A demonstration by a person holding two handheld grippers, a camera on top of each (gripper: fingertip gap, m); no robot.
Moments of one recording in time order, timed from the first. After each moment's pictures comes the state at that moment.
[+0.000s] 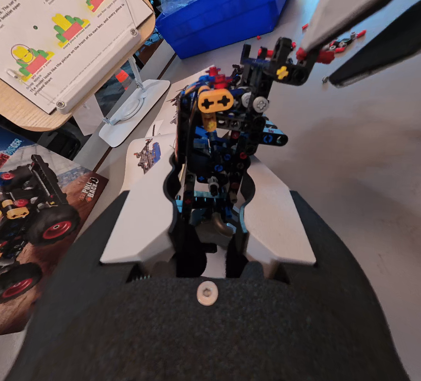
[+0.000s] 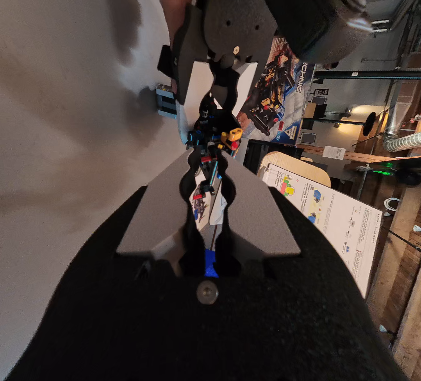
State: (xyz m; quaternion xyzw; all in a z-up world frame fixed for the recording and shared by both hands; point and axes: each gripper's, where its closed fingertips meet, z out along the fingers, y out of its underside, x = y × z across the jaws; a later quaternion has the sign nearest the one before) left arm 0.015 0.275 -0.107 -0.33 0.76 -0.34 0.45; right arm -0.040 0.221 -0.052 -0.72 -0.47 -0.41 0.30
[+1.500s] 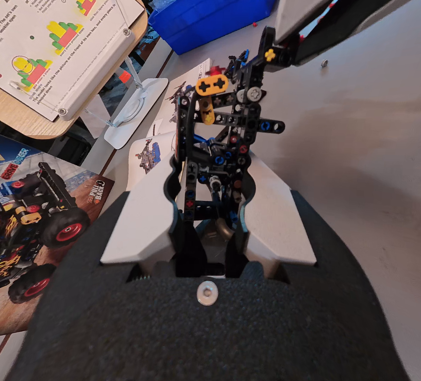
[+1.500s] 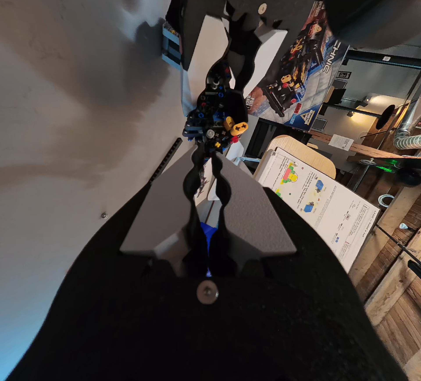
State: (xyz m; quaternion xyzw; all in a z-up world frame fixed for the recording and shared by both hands) left arm 0.014 0.270 -0.113 -0.31 0.77 -0.31 0.46; right arm -0.017 0.212 -0.064 -0.73 -0.49 -0.43 0.21
